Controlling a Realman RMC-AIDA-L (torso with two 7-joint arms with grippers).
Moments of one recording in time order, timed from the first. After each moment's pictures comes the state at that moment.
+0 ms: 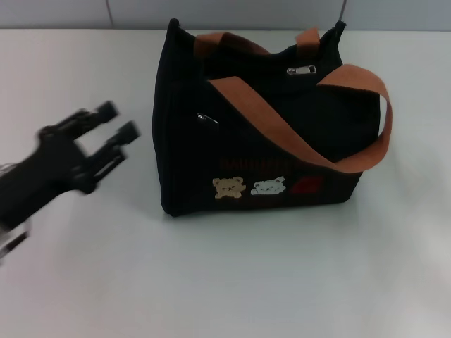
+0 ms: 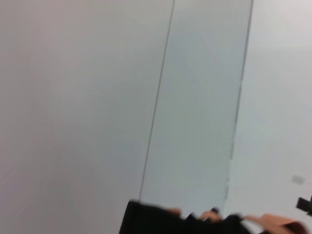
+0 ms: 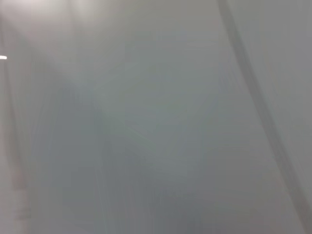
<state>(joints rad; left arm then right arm) -0.30 -2.06 0.60 0.28 1.55 1.71 -0.83 0.39 2.06 0.23 -0.22 -2.05 -1.78 0.77</state>
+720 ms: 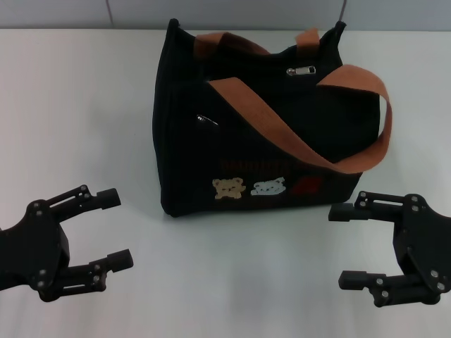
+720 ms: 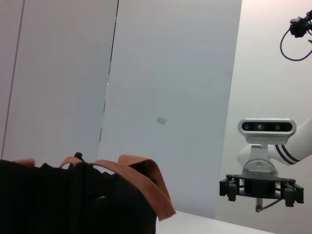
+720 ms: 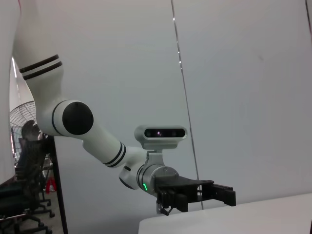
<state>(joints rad) -0.25 -1.97 0.69 0.44 1.81 1.98 -0.92 0.47 2.04 -0.57 -0.43 -2.08 -2.05 0.93</state>
